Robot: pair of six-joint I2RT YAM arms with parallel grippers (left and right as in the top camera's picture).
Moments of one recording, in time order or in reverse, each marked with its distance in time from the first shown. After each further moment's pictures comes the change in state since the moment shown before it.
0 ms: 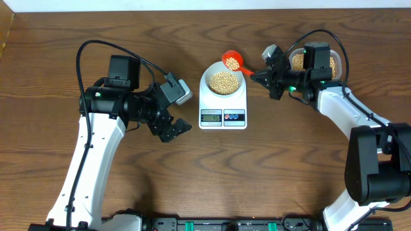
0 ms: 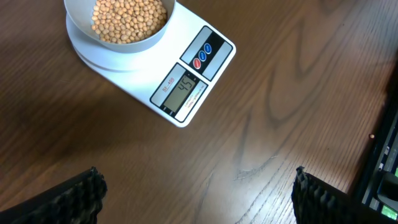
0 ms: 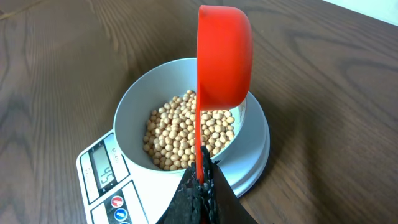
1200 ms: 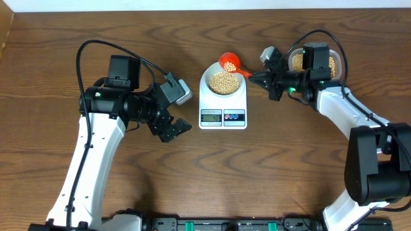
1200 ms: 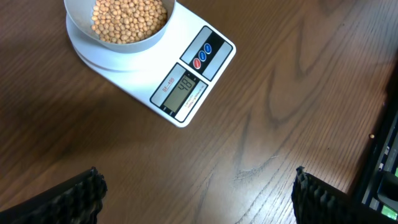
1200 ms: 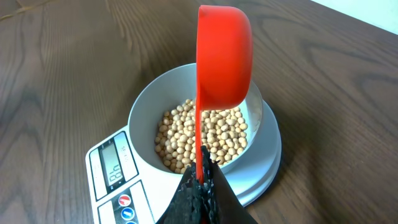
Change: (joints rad) left arm 0.000 0.000 0.000 0.000 0.000 0.000; right arm 0.005 0.000 0.000 -0.007 -0.045 -0.053
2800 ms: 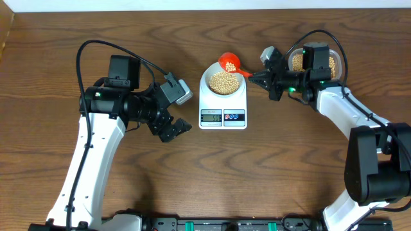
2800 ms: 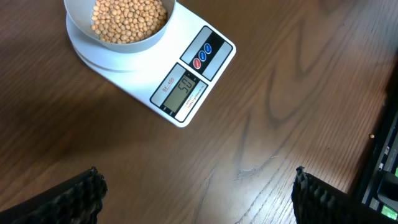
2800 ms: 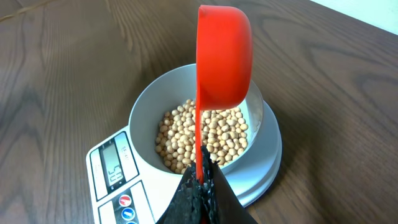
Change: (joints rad) left arm 0.000 0.000 0.000 0.000 0.000 0.000; right arm 0.000 0.000 0.000 0.000 -0.002 0.000
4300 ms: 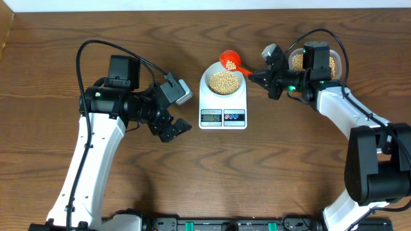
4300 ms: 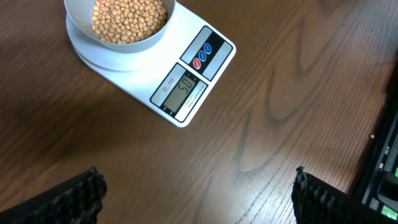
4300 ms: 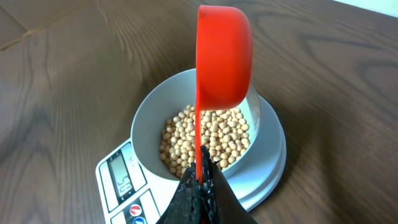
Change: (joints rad) left arm 0.000 0.000 0.000 0.000 0.000 0.000; right arm 0.000 0.000 0.000 0.023 0.000 0.126
